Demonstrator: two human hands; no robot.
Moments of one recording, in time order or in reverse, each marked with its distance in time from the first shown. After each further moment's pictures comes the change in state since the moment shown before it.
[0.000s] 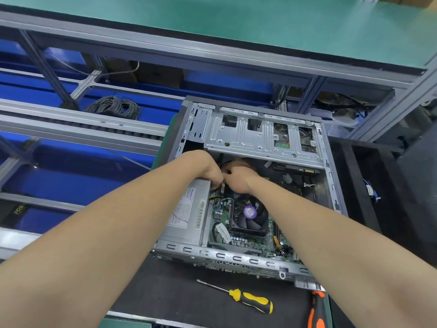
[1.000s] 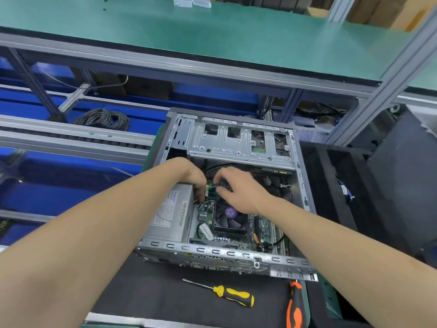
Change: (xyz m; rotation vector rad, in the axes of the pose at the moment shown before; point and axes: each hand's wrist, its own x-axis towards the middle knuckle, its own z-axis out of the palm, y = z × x) left_hand -0.006 0.002 0.008 -0.118 0.001 0.126; right_hand -0.087 0.023 -0.023 -0.040 0.171 -0.327
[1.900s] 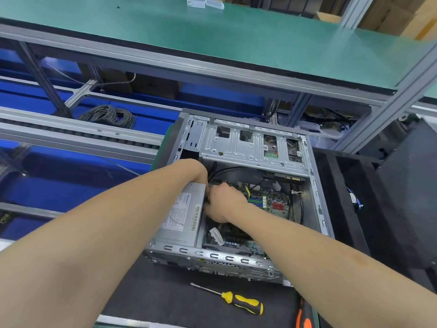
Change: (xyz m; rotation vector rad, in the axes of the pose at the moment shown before) left_hand 0.015 -0.013 -0.012 0.326 0.030 -0.069; right_hand 0.044 -0.047 0.052 -0.305 -0.225 0.215
